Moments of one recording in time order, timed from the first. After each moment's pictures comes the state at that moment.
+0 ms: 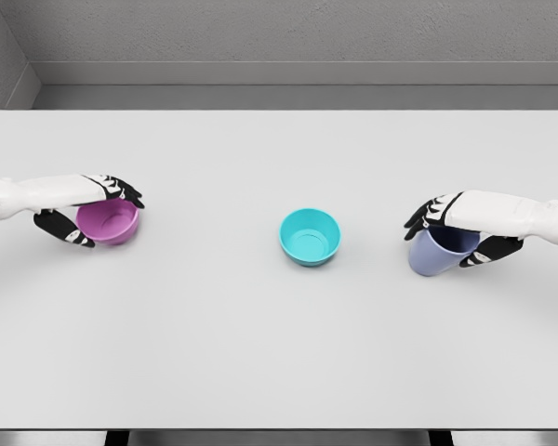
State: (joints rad) left arm -1.17 0.99 -1.64 -1.18 0.14 -0.61 -0.21; right arm -0.75 -1.10 1.03 -1.50 0.05 -0.61 0.34
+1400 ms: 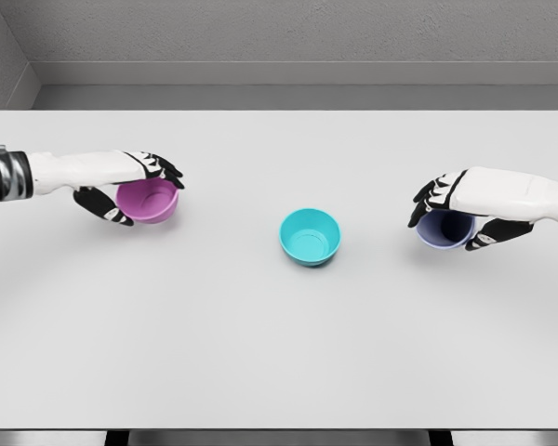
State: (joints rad) left arm -1.23 0.90 -1.64 -1.21 0.15 -0.61 -0.21; right arm -0.79 -1.16 1.00 -1.61 0.05 -0.61 0.34
